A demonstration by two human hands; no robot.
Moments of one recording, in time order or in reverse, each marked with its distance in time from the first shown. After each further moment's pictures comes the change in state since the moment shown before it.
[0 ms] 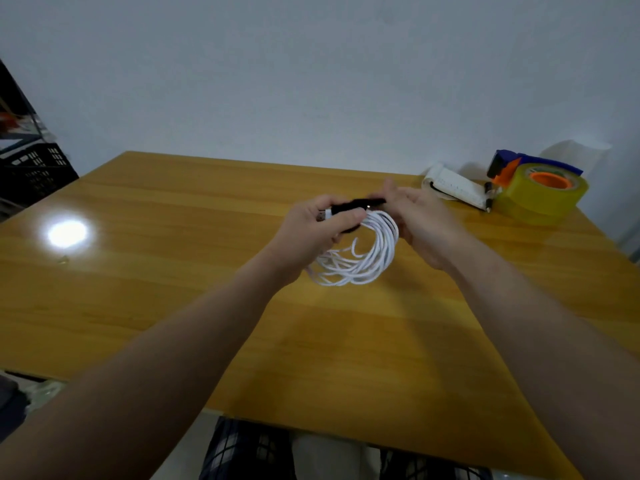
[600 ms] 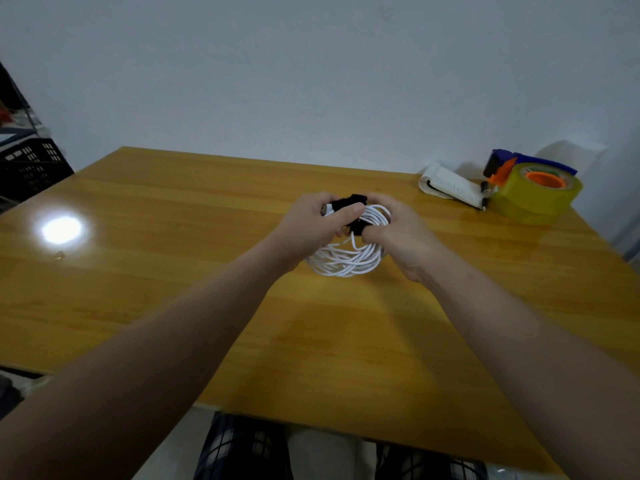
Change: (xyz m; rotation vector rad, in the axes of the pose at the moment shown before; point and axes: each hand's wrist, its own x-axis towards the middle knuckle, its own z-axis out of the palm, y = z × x) left_hand 0.011 0.000 0.000 0.251 -0.007 -0.017; right_hand -0.006 0.011 0.019 -0.175 0.057 0.059
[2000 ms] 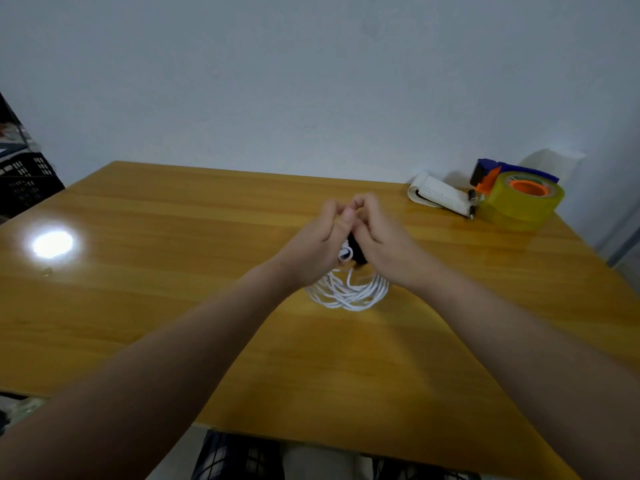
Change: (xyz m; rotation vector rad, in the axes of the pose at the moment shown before) left_hand -0.004 0.003 0.020 0.186 -0.079 0.145; right_hand -0.001 0.002 -0.004 -0.366 -0.028 -0.434
